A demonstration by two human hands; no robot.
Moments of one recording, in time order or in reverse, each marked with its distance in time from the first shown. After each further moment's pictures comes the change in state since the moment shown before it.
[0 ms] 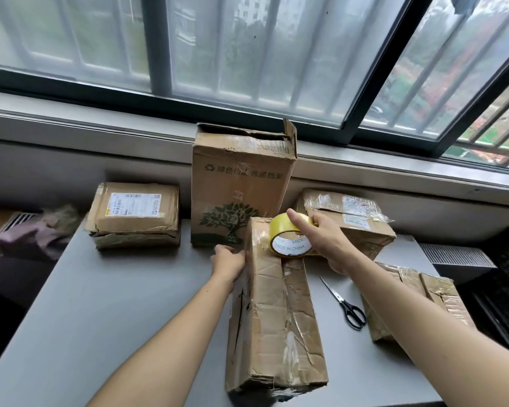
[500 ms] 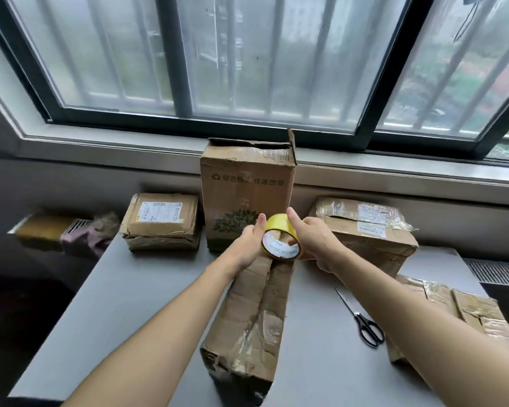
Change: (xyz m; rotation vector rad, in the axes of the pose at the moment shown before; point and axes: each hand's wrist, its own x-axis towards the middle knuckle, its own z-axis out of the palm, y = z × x) left_hand -0.047 0.060 0.008 0.241 -0.260 0.199; right_hand 0.025 0.013 -0.003 0.070 -0.120 0.014
